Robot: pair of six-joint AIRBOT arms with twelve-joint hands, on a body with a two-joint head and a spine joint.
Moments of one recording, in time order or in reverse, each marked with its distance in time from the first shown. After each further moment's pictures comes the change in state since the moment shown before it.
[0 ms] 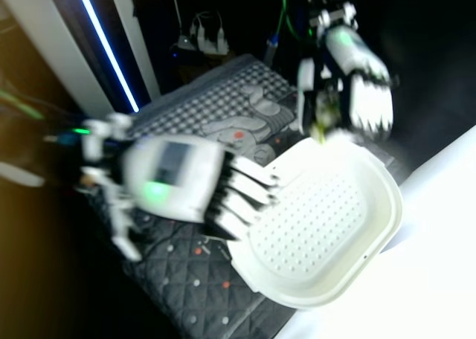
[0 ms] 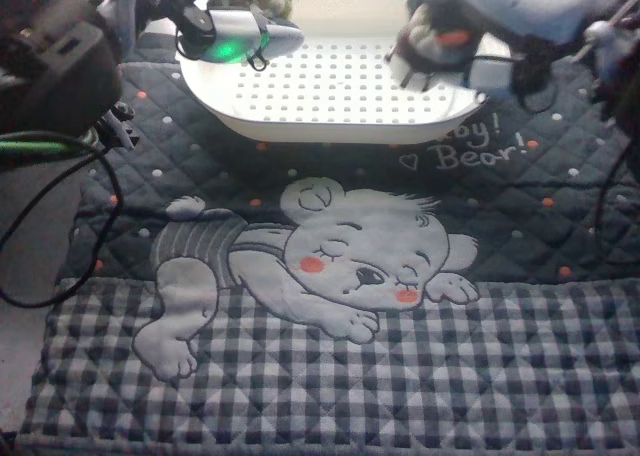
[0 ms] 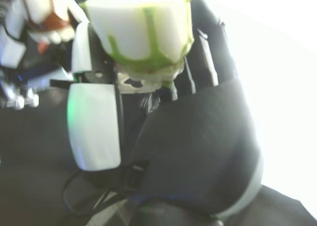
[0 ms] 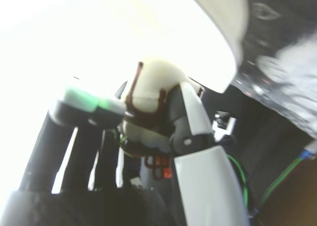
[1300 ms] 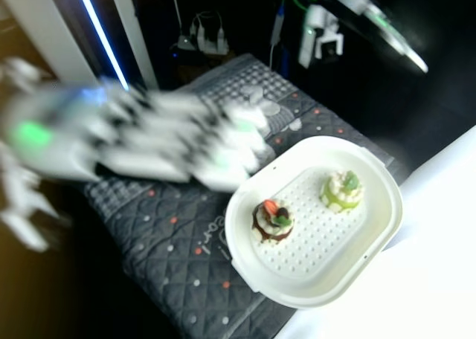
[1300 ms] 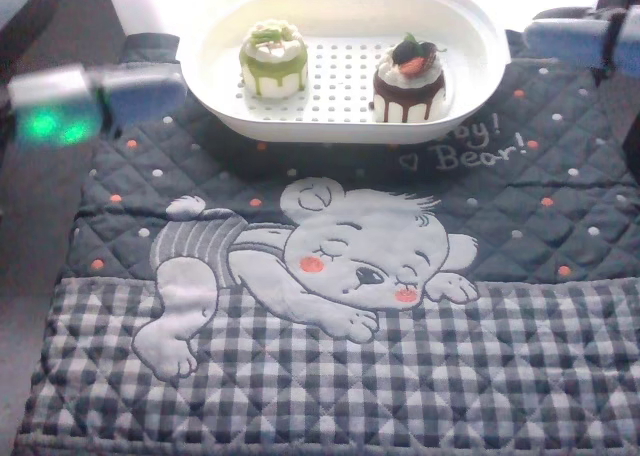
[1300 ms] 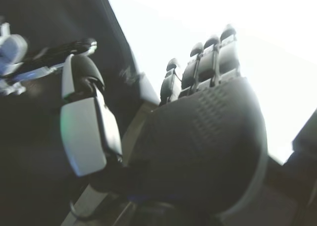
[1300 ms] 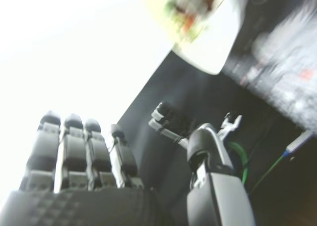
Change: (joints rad) left arm 0.422 0.432 -0.453 -0.051 -0.637 -0.085; right arm 0.010 0.522 -0.476 -0.140 0.170 -0.005
